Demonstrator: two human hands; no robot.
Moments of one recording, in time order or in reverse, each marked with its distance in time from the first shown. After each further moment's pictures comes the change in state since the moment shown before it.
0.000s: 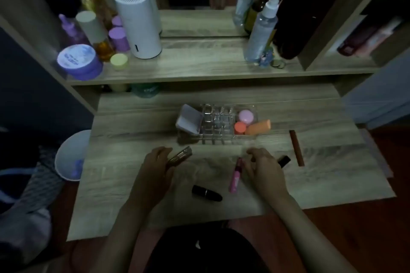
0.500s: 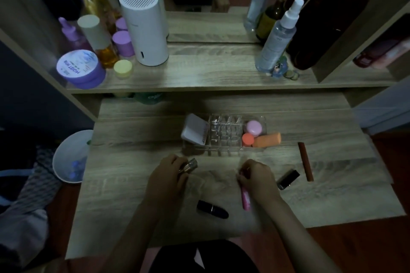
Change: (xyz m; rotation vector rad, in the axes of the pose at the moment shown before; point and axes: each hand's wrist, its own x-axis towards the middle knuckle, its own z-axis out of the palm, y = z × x) left_hand 0.031 -0.001 0.017 -0.025 -0.048 -0.019; right_hand 0.029 -0.019 0.015 0.025 -0.173 0.104
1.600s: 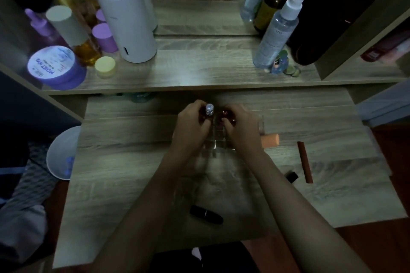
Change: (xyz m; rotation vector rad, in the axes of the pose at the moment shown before) left_hand 0.111 0.080 -0.020 -0.356 0.267 0.120; right_hand 0.082 -0.060 -0.035 0.156 0.334 -0.328
